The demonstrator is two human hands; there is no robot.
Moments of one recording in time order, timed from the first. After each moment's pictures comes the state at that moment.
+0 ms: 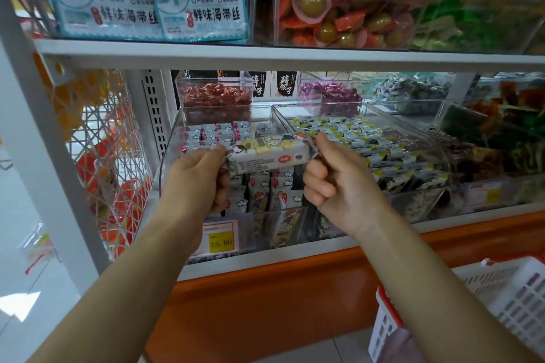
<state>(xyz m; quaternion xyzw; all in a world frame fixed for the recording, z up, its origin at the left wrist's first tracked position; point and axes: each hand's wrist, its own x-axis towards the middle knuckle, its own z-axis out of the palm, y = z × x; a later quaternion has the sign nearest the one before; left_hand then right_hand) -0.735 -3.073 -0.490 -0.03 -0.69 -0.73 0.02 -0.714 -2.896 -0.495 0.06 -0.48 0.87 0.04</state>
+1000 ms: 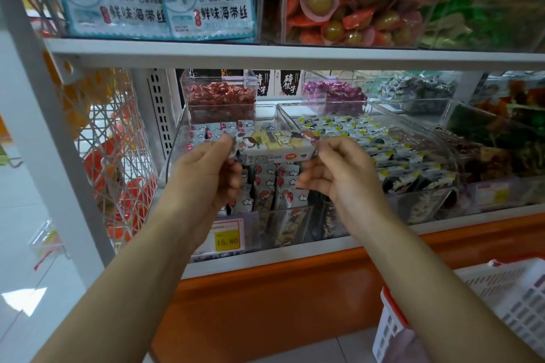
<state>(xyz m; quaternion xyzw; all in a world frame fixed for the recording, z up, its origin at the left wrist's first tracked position) -0.738 -3.075 -0.487 -0.05 -0.58 -0.81 -0.04 -0.717 -2.898 -0.502 0.02 -0.62 0.76 0.18</state>
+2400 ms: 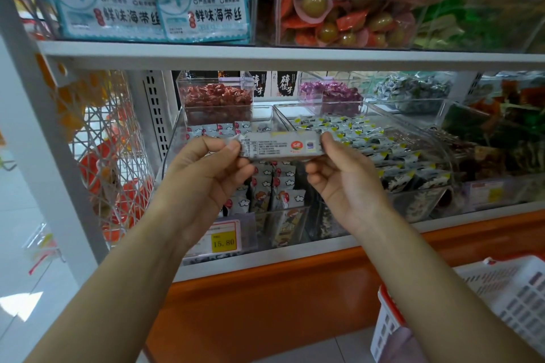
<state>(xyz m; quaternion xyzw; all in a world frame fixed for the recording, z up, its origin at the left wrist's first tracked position) -0.737 -3.076 -0.486 -0.11 -0.50 -0.86 -0.06 -0.718 -2.896 -0.499 0.00 -0.49 0.86 0.14</state>
